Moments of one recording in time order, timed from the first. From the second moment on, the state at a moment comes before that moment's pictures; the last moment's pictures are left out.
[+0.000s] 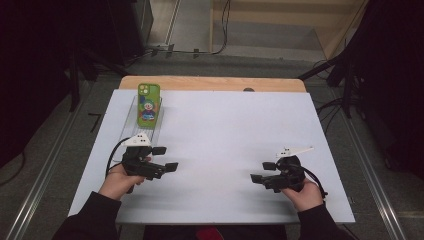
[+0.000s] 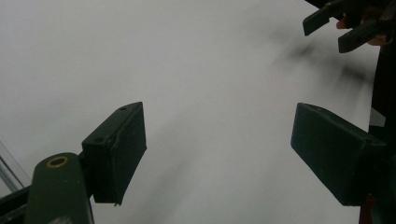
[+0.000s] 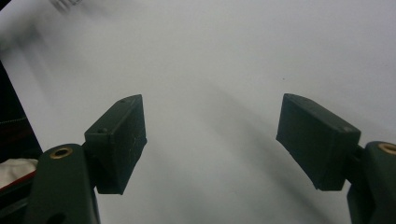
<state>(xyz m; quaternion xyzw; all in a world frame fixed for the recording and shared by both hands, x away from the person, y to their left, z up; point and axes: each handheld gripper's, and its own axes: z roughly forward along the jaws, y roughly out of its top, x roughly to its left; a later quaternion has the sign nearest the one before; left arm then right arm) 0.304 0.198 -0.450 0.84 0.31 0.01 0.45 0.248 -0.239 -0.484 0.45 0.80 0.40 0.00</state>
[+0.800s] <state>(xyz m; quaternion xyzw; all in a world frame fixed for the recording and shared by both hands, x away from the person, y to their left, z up) 0.280 0.211 -0.458 0.84 0.31 0.01 0.44 0.248 -0.239 -0.485 0.45 0.80 0.40 0.00</state>
